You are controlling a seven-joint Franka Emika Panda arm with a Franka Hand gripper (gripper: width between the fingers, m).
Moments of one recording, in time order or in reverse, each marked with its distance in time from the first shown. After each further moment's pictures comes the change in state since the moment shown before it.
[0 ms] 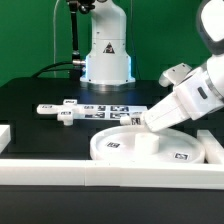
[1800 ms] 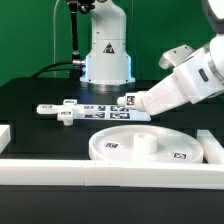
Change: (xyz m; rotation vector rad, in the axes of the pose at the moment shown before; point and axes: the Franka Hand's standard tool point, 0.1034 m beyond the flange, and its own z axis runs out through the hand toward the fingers) arm -0.024 0.023 -0.032 0.018 0.042 0.028
